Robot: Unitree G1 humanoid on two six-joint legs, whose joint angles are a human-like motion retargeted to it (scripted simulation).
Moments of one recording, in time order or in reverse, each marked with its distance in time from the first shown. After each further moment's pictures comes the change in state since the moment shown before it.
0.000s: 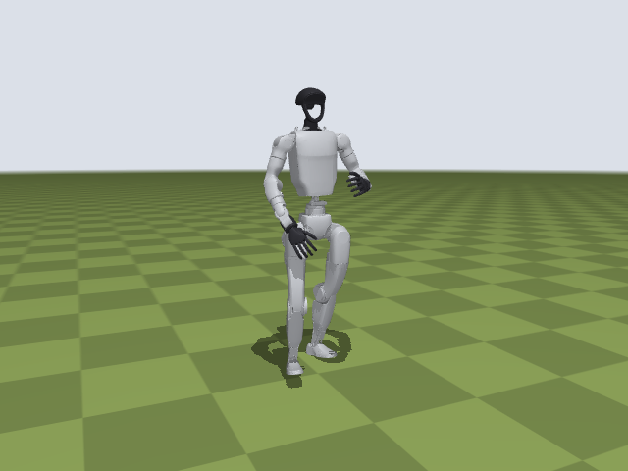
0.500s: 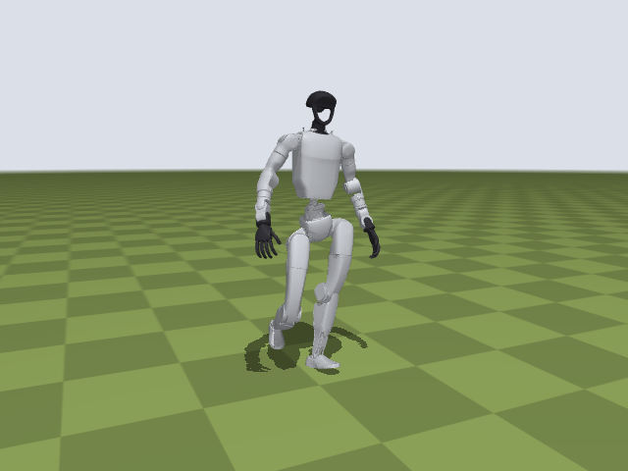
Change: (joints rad) left arm 0.308 -0.012 0.282 1.004 0.055 0.130 0.138; right arm 0.036 -0.096 -0.221 0.224 0.062 -0.005 0.019; waist -0.111 -0.360 -0.130; left_leg -0.445 -0.394 0.063 -0.031 0.166 0.111; right_leg 0.056 -0.277 0.154 0.557 -0.191 0.052
